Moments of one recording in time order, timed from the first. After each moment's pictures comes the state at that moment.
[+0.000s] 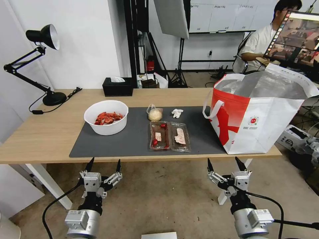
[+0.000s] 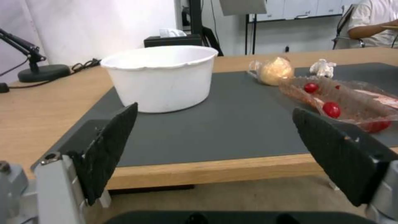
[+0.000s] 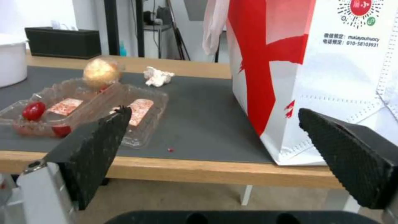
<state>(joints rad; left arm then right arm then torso) 1.80 -1.50 -0.55 -2.30 0.00 0.00 0.00 -1.80 1.50 0.55 2.30 0.00 0.00 0.00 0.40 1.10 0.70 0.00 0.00</state>
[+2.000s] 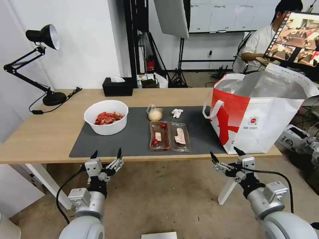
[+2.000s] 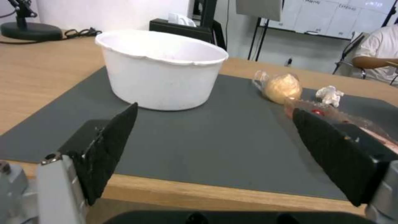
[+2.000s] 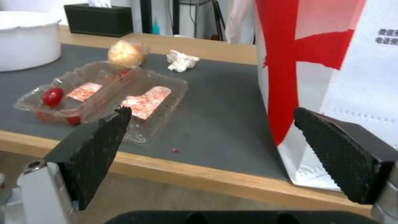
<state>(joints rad) 1.63 -1.52 -0.53 -2.27 -0.20 0.18 -0.07 -1.67 1.17 0.65 2.30 0.34 -0.25 -0.05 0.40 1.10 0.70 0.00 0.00</state>
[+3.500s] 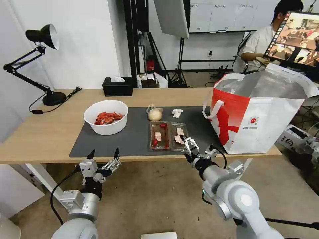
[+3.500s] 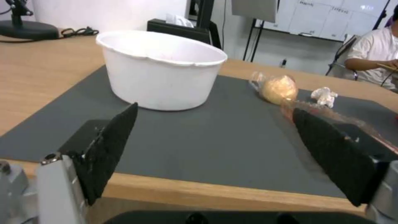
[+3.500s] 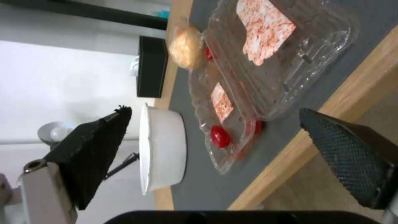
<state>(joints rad) 1.65 -1.51 -0.57 -2.28 -0.24 0.17 -0.03 -1.23 1.29 0.25 2.22 1.66 -0.07 0.74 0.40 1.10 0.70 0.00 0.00</state>
